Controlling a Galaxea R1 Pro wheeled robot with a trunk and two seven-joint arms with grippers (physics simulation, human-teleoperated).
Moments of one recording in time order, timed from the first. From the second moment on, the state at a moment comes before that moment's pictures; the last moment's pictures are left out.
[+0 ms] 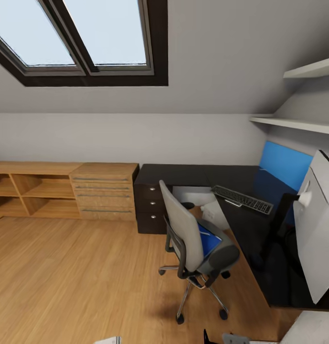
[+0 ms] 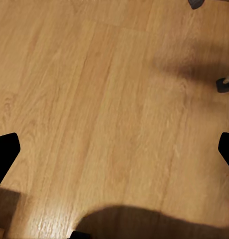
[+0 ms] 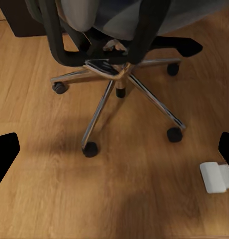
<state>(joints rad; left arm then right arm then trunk) -0.07 -0.07 -0.10 -0.73 0.19 0.08 0.26 -0.27 0.09 -0.07 -0.20 0.02 -0.61 -0.07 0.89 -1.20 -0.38</state>
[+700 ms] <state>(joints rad) -0.07 -0.07 -0.10 -0.73 0.19 0.02 0.26 -0.27 0.09 -0.07 -0.20 0.02 -0.61 -0.07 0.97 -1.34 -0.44</state>
